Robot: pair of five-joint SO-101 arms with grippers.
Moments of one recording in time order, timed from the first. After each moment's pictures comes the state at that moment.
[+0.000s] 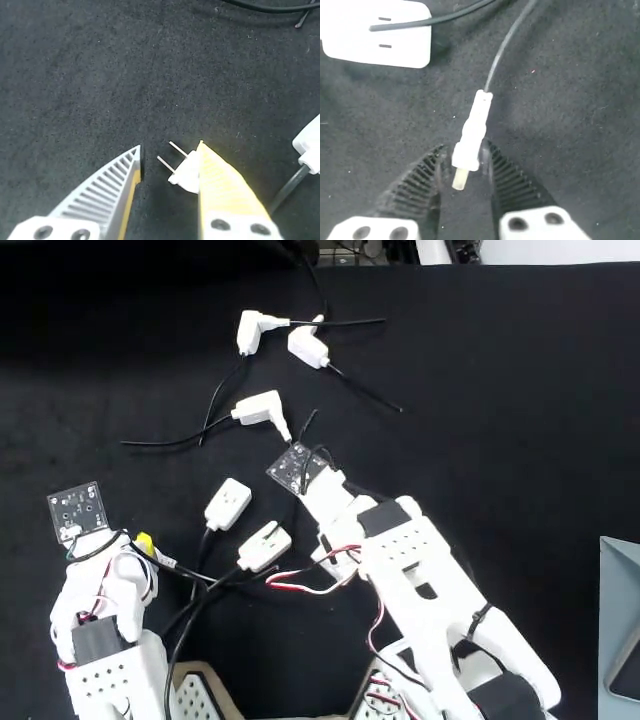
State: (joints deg) left arm -25.4 -102.6 96.4 62.0 -1.6; right arm -25.1 -30.5 58.7 58.9 22.8
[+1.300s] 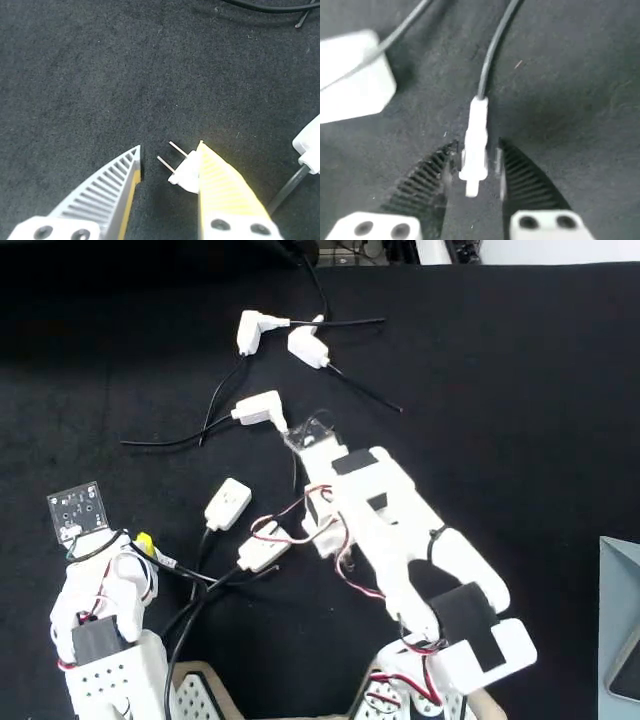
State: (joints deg) left arm -25.4 -102.6 96.4 62.0 -1.6; right arm -22.8 -2.9 39.0 65.0 6.4
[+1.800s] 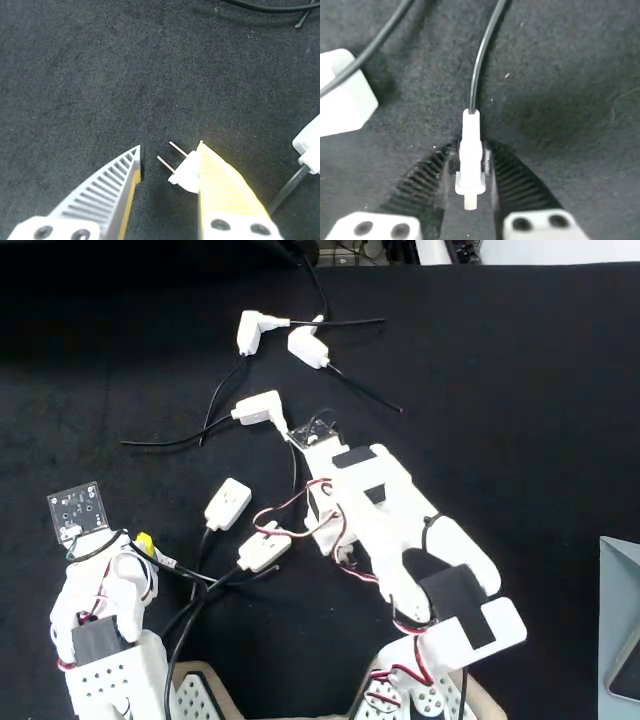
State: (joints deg) left arm -25.4 -102.6 96.4 62.0 -1.6; right arm -21.7 2.8 37.1 64.0 6.4
